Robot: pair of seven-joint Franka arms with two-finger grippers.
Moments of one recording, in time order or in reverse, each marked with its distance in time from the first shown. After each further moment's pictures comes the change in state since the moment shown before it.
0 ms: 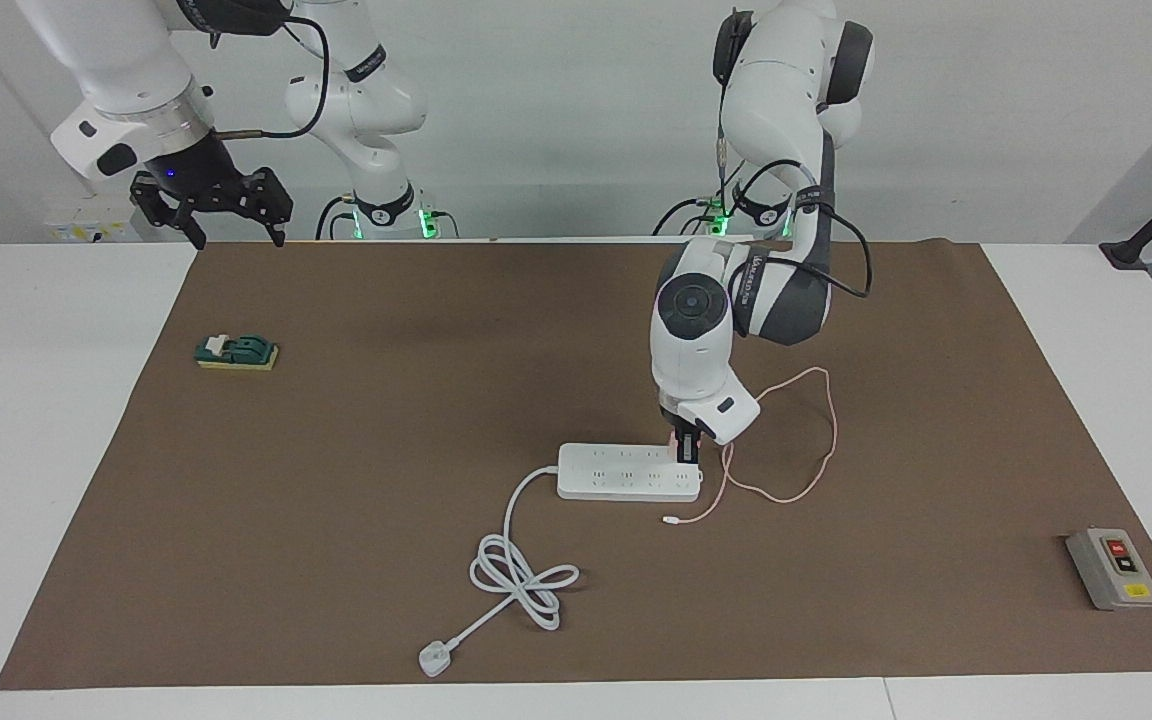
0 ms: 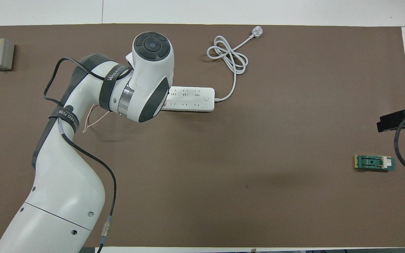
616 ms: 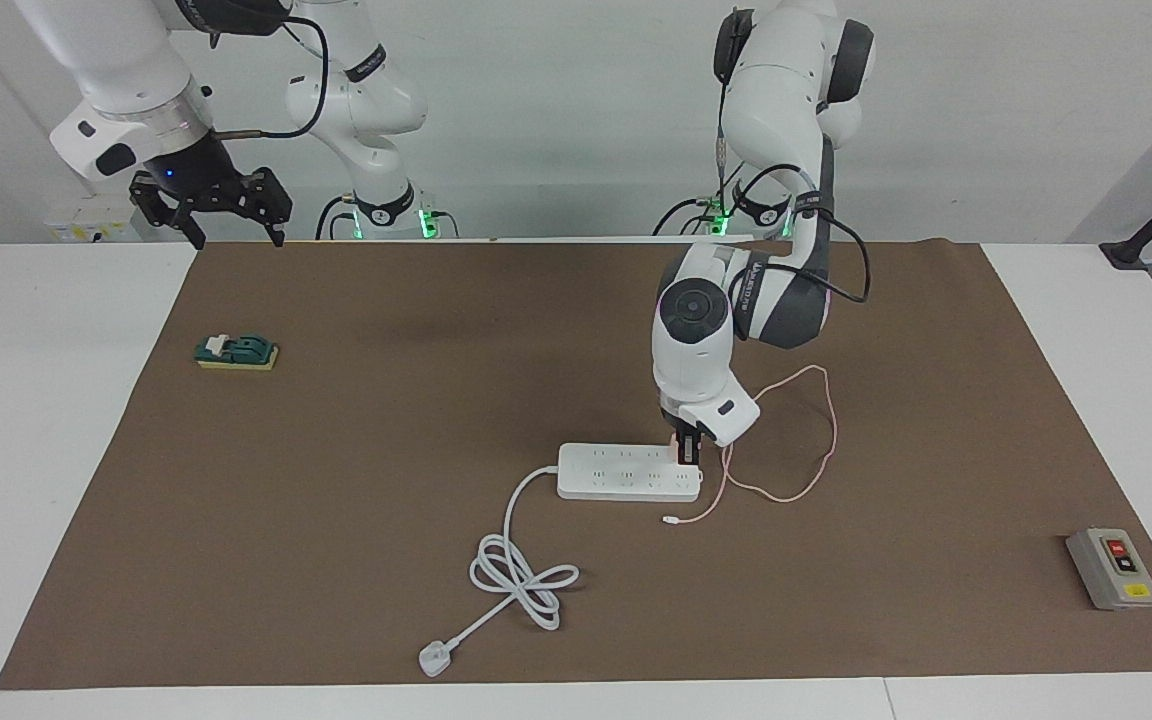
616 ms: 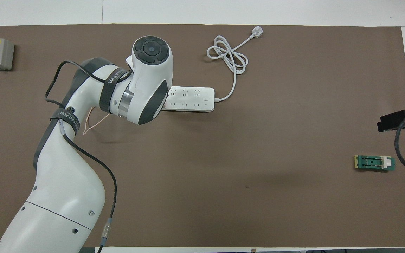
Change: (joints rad) left arm 0.000 -0.007 0.001 -0.041 -0.001 0.040 0.000; right arm -0.002 0.000 0.000 0.000 0.000 0.000 0.000
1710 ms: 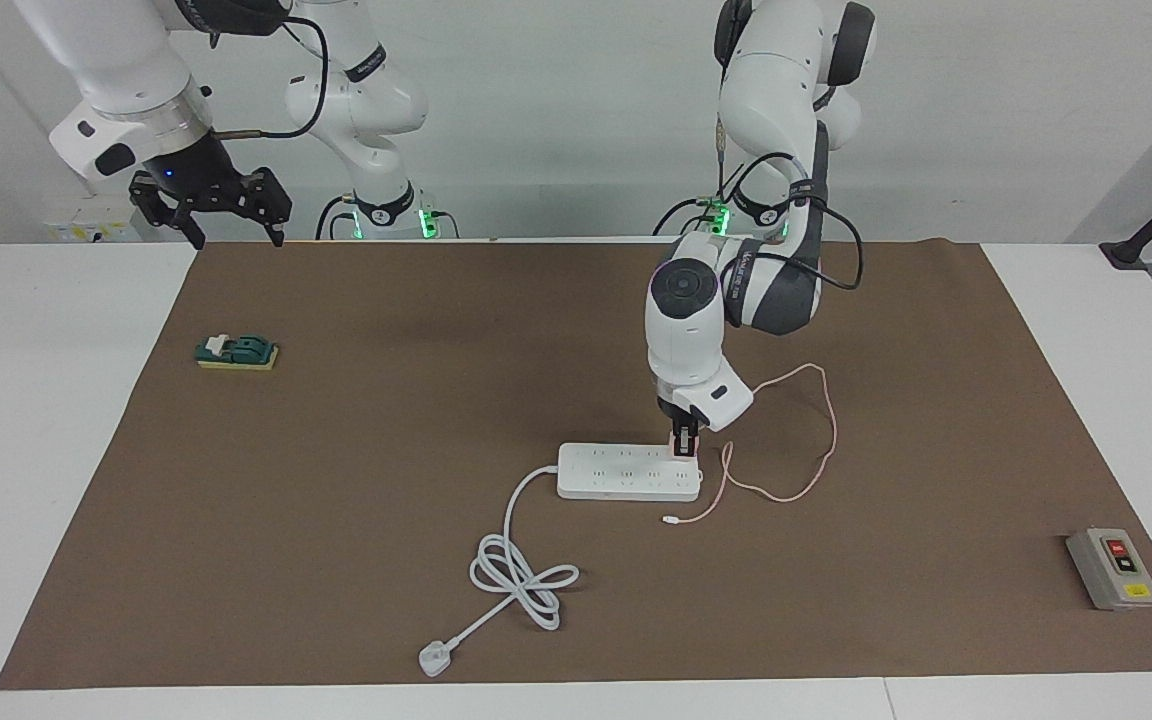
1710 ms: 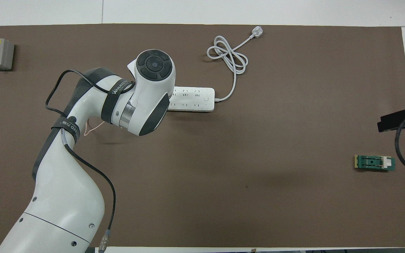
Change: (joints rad) left arm -0.047 -0.062 0.026 -0.118 0.042 0.112 -0.019; right arm -0.001 0.000 0.000 0.000 0.000 0.000 0.000
